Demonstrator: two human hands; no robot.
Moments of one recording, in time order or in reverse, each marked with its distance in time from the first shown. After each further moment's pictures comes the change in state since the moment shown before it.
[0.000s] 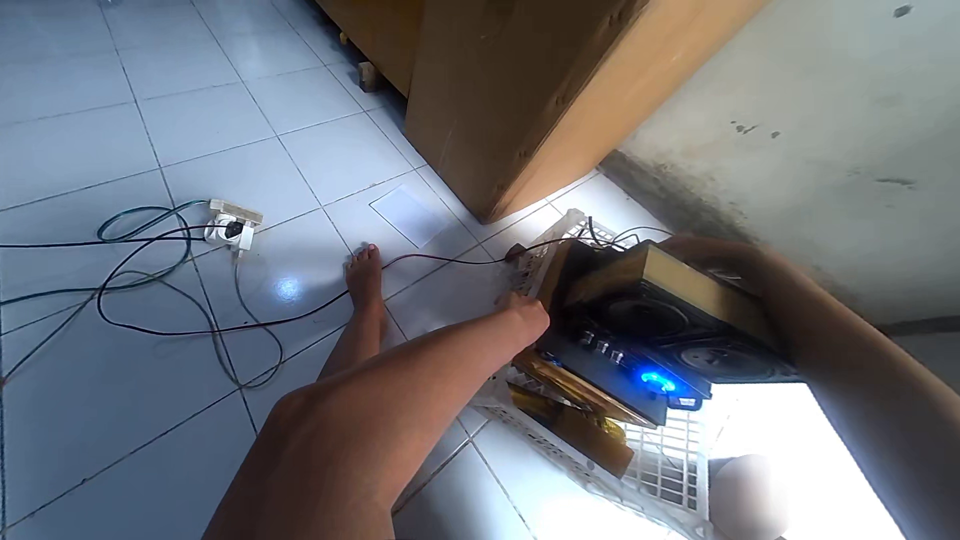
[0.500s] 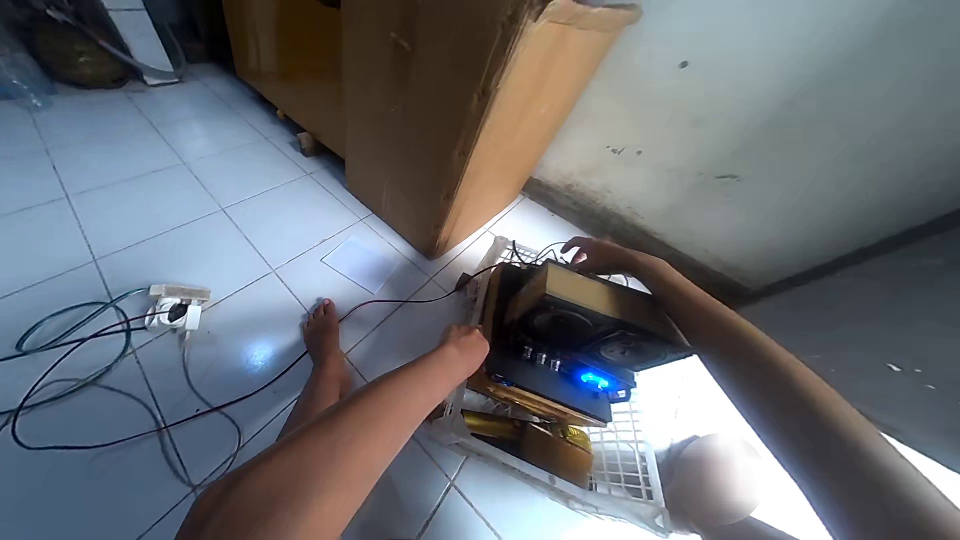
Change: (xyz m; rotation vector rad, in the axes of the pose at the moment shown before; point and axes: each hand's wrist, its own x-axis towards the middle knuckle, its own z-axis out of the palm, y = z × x) left_hand 0.003 0.006 -0.004 0.016 -0.012 -0.027; right_hand -0.002 0.012 -0.006 -0.006 0.175 -0.048
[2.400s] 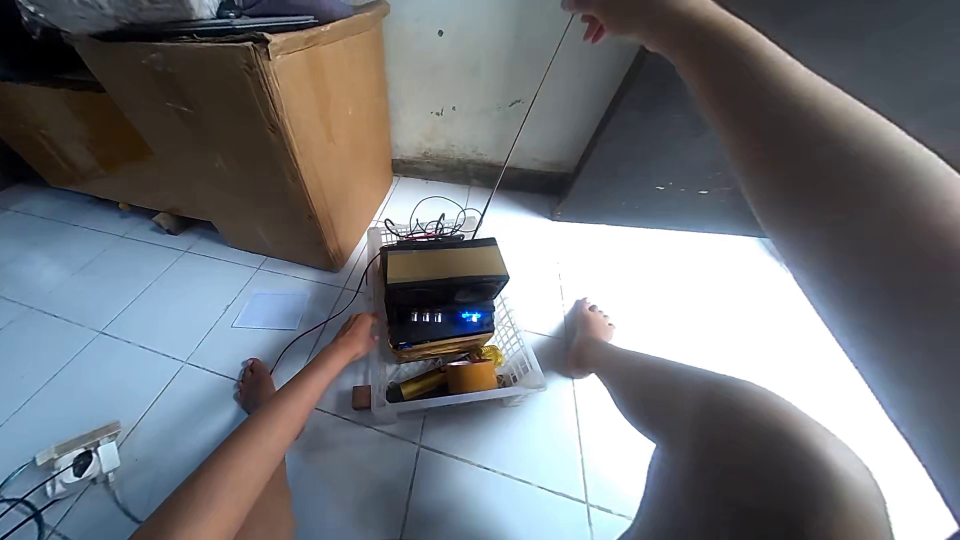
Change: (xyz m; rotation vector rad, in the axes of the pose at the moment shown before) left_hand 0.023 -0.005 0.001 -0.160 0.043 -0.051; right_hand -0.220 0.080 -0.178 0.261 1.072 -0.025
